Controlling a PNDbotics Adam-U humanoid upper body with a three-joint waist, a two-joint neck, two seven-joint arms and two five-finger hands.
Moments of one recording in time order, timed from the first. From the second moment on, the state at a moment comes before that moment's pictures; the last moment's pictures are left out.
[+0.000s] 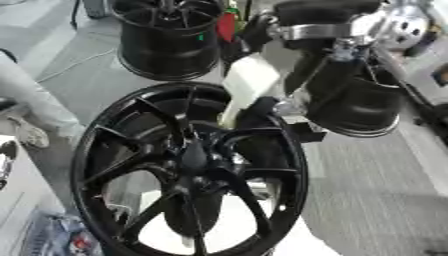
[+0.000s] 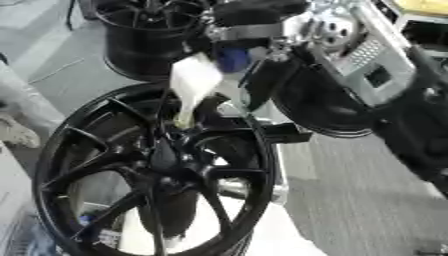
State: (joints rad) left arm -0.13 0.20 0.22 -1.64 -0.04 0.00 0.10; right arm -0.58 -0.85 0.25 -1.92 0.16 -0.06 0.59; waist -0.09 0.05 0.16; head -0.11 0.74
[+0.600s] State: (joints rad) left arm -0.13 0.19 0.24 -1.64 -0.04 0.00 0.13; right arm 0.11 -0.70 -0.18 -1.70 0.39 0.08 0.07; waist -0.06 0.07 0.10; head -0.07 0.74
